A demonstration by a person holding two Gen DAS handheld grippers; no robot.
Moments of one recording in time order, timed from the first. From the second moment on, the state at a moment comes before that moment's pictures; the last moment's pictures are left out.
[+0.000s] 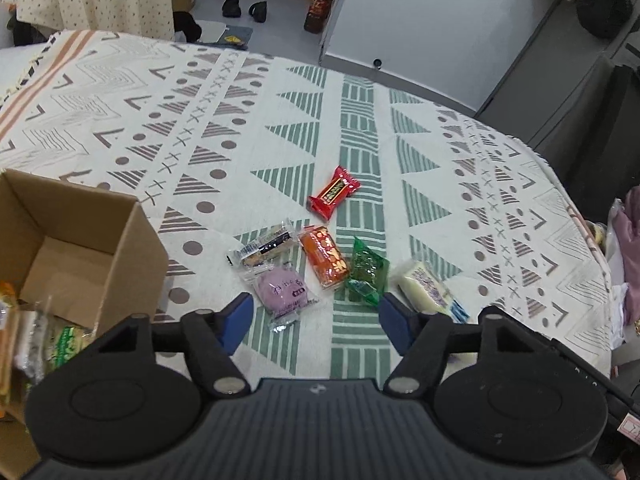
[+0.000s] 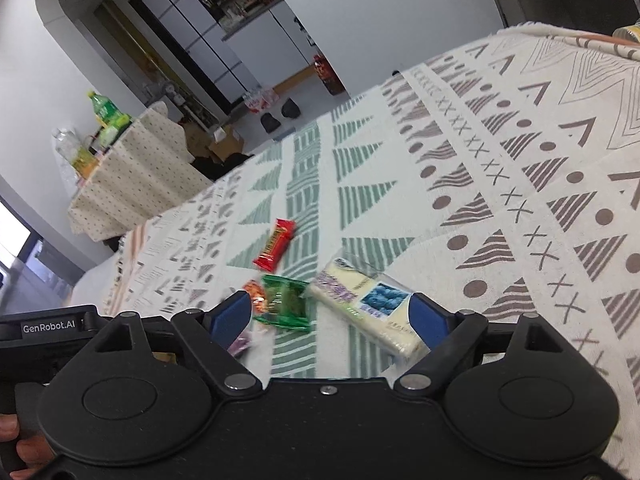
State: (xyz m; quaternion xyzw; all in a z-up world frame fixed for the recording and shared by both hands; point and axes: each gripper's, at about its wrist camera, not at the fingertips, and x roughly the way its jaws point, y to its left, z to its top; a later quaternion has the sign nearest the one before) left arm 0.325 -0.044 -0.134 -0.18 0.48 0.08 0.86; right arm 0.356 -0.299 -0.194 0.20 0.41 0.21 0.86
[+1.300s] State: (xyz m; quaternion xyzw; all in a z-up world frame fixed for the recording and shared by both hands) left arm 0.327 -0.045 -0.183 -0.17 0.49 0.11 0.85; right arm 0.371 -0.271 -0.233 0.12 0.48 0.25 0.83
